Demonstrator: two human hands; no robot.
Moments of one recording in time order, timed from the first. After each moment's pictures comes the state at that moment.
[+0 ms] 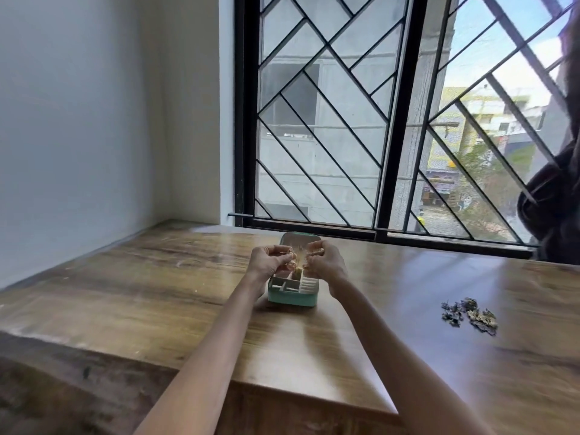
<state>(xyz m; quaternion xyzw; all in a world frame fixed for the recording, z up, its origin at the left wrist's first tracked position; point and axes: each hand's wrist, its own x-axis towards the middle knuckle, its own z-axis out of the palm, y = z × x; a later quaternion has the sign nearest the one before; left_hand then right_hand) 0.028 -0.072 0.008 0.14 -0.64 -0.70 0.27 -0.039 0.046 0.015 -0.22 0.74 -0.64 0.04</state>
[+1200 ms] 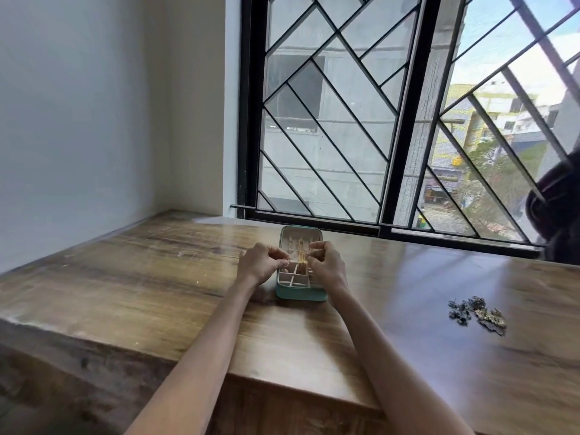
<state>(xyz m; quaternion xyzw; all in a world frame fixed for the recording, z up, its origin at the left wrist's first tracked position) 0.032 -0.097 -0.010 0.18 -0.88 -0.33 0.29 -0.031 0.042 -0.006 -0.25 0.77 -0.58 -0.05</state>
